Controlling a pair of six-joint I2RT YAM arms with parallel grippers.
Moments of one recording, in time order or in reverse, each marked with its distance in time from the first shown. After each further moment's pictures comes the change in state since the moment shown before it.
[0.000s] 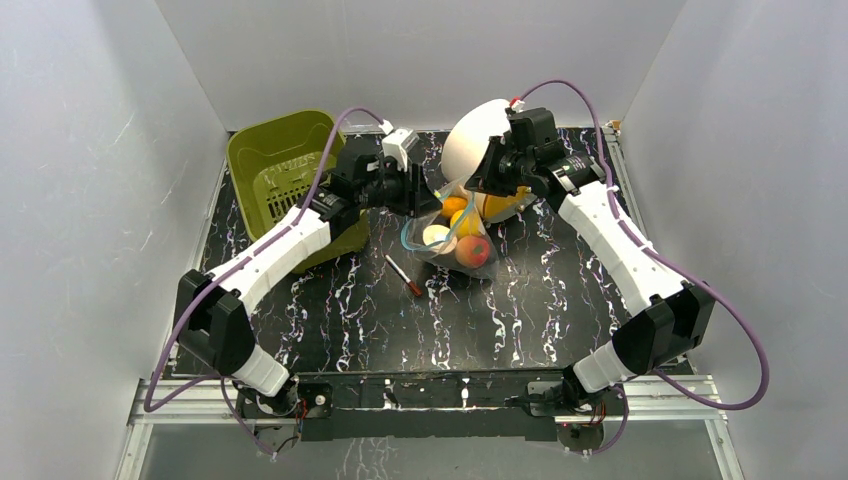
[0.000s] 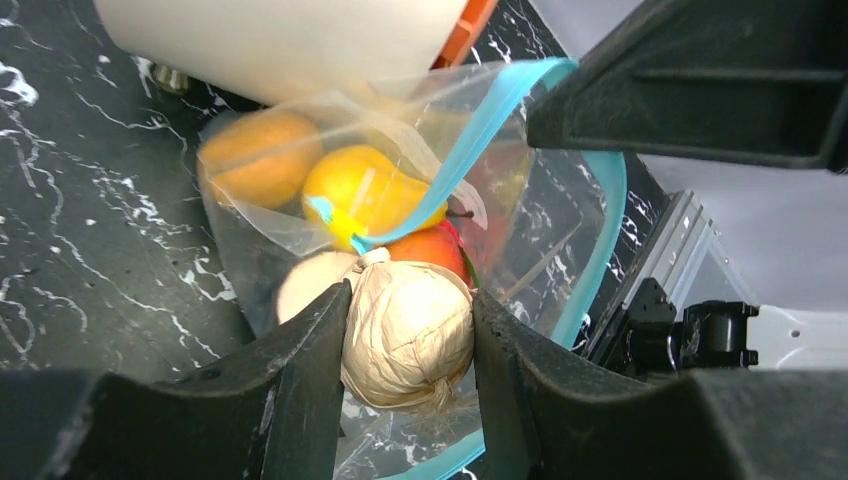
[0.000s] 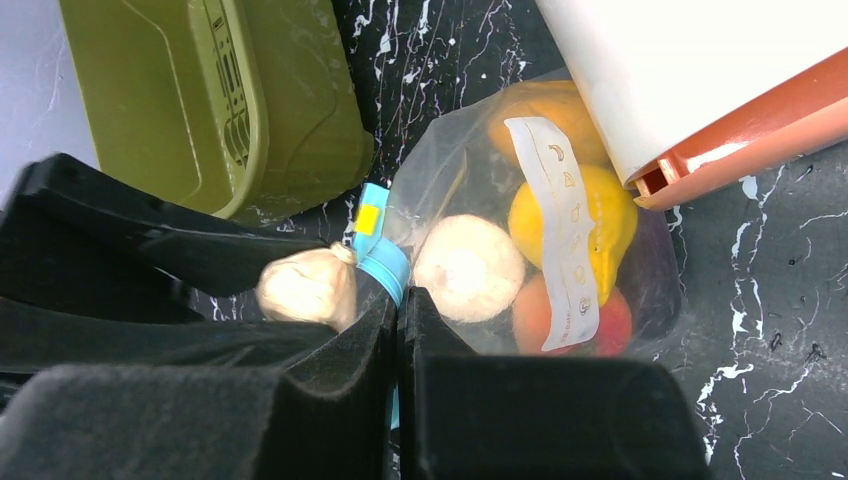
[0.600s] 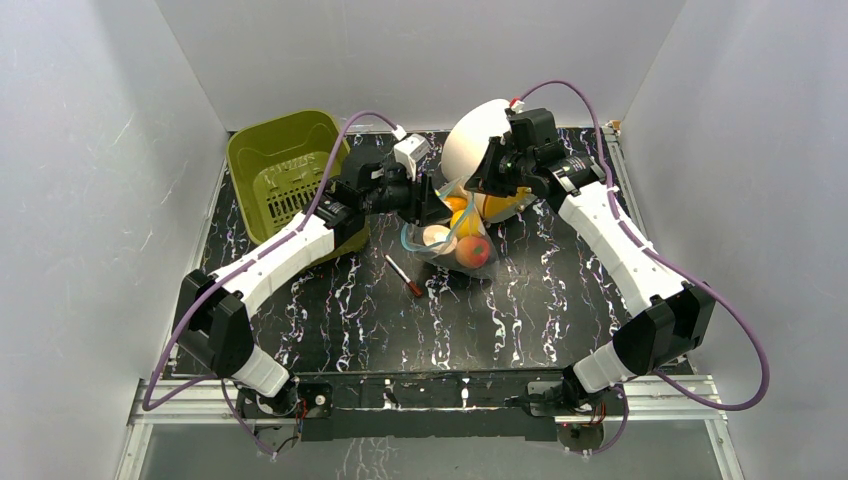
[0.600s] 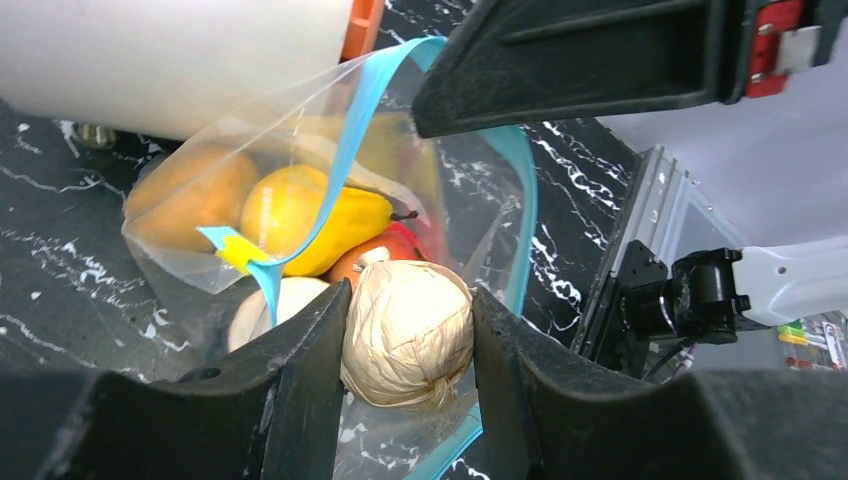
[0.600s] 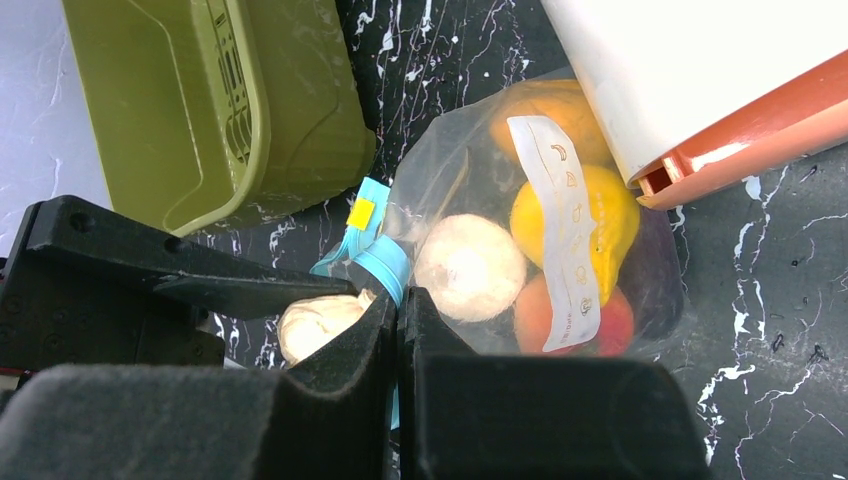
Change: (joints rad) left arm -0.050 -0.008 -0.075 0.120 0.090 0.083; right arm 0.000 -0.004 -0.007 0.003 -0.008 0.002
